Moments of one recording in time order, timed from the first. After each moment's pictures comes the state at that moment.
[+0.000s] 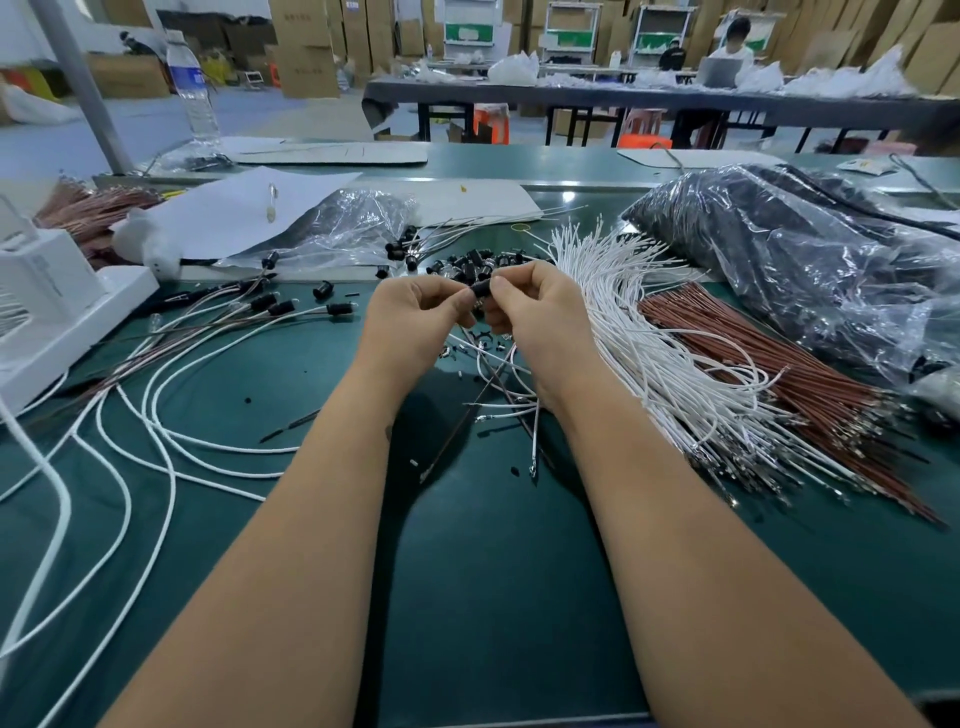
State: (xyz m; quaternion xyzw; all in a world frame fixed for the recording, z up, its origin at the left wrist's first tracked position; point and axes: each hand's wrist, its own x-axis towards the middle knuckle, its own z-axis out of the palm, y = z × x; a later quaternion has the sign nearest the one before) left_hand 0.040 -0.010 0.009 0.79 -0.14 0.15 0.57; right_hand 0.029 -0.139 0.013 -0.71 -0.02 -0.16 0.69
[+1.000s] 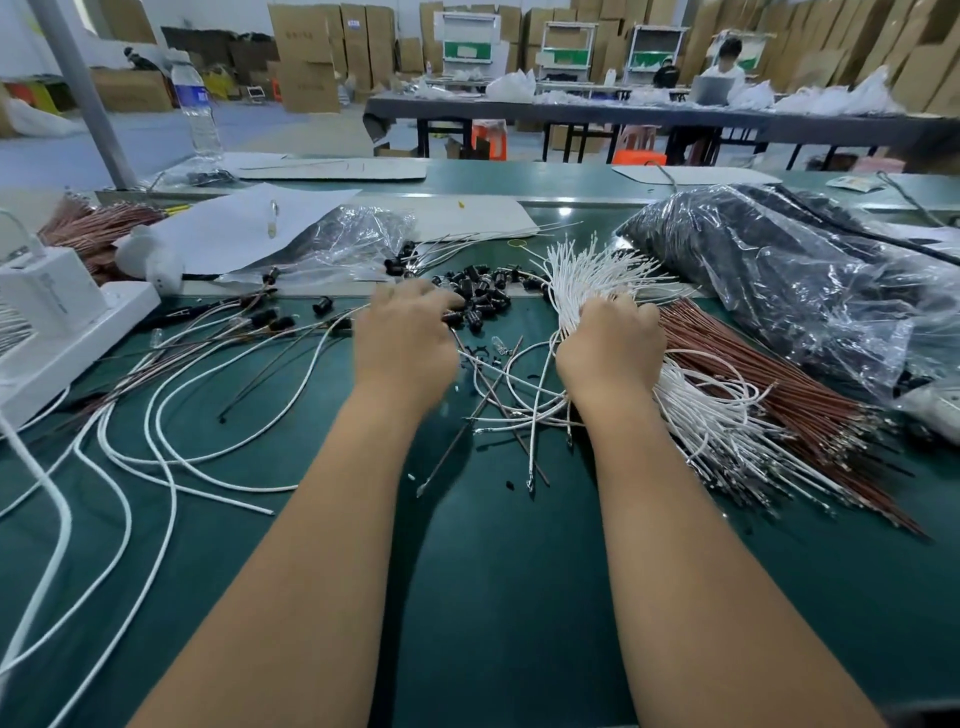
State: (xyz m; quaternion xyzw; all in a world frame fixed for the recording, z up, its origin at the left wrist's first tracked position) left_hand 0.039 -0.010 0.010 0.94 -0.10 0.27 0.20; right_hand 0.023 -0.181 0.016 -0.95 0.16 -0.23 0.14
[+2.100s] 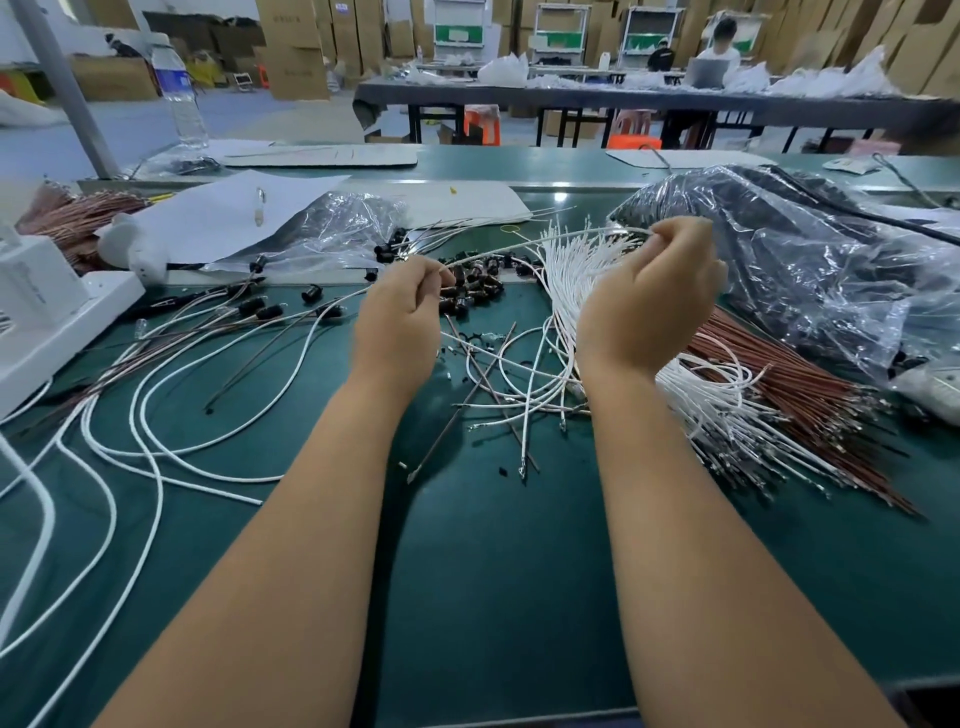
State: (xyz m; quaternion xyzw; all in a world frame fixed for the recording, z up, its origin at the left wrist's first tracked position) left_hand 0.041 -0.016 0.004 0.81 -0.14 0.24 0.51; right_hand 0.022 -0.178 0.033 -0.69 0.20 -0.59 0.36
